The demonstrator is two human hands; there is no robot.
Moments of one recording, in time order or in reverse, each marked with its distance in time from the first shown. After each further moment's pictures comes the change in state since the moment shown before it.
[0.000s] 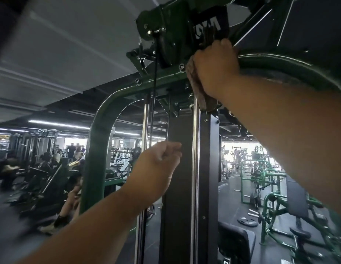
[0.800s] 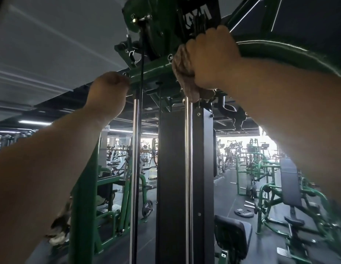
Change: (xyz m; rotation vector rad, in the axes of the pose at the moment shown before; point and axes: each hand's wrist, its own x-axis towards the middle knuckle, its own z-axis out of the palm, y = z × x) left_hand 0.151 0.035 -0.089 0.172 0.385 0.205; right_hand -0.005 0.017 0.006 0.089 0.002 -0.086
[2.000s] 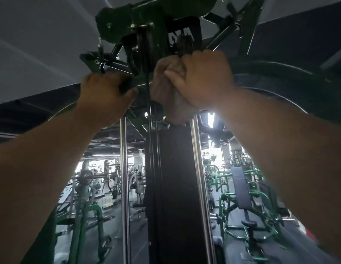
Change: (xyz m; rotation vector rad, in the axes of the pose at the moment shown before) left_hand 0.100 -0.054 0.023 0.401 -0.044 0.690; right_hand 0.025 -0.041 0.024 0.015 0.213 0.232
